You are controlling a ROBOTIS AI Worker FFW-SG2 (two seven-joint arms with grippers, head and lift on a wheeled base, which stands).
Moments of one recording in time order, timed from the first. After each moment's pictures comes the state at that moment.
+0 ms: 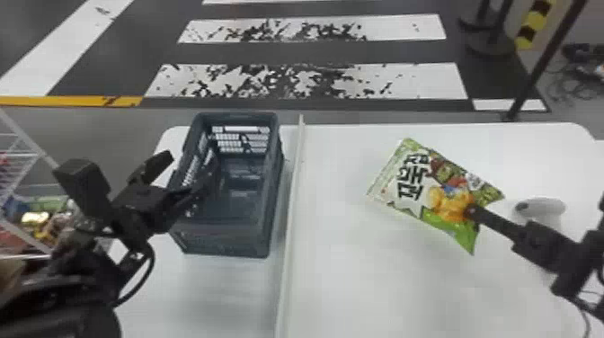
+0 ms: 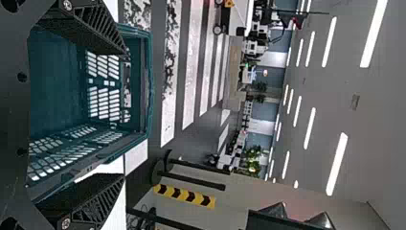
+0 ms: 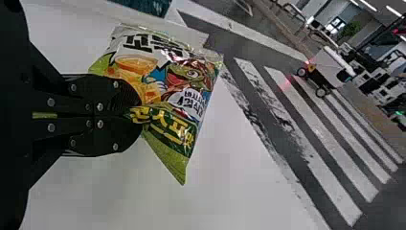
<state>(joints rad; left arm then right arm) 0.35 0.03 0.32 -2.05 0.17 0.35 -0.53 0.22 0.00 -0.40 -1.99 -0.44 1.04 0.36</state>
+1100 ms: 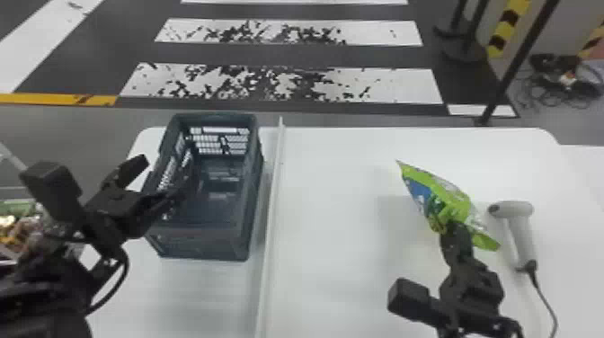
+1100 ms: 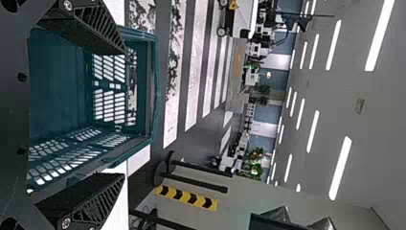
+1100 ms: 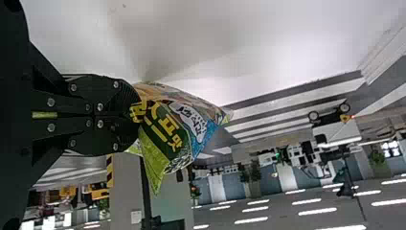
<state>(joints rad) 0.34 0.03 0.32 -2.02 0.18 0.35 -0.52 0.43 -0.34 0.45 -1.87 1.04 0.65 -0.17</state>
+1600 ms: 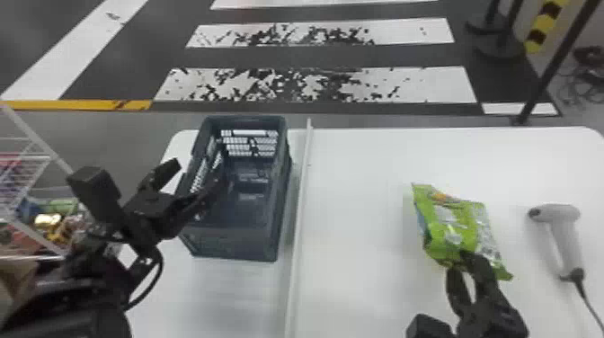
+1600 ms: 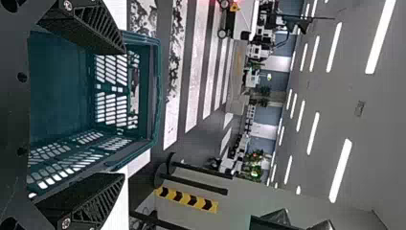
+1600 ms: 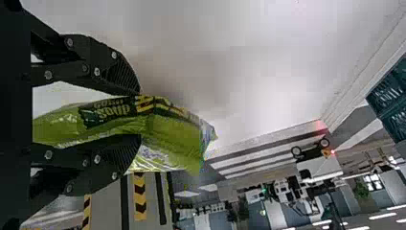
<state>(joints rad) 0.35 0.03 0.33 -2.01 0.19 0.34 -0.52 0.49 -0.39 0.53 -1.93 0.93 0.66 -0.09</state>
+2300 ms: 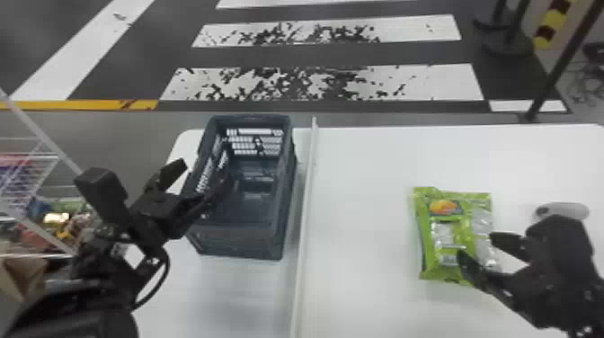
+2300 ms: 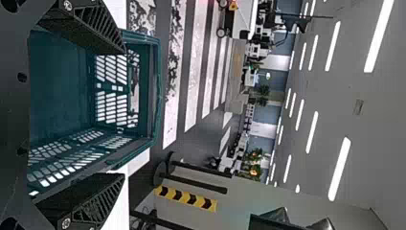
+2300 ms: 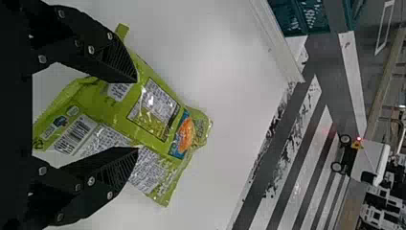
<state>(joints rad) 0.36 0.03 0.33 -2.01 0.19 0.33 -0.53 0.51 -0.35 0.08 -2.24 0.07 0.75 0.28</state>
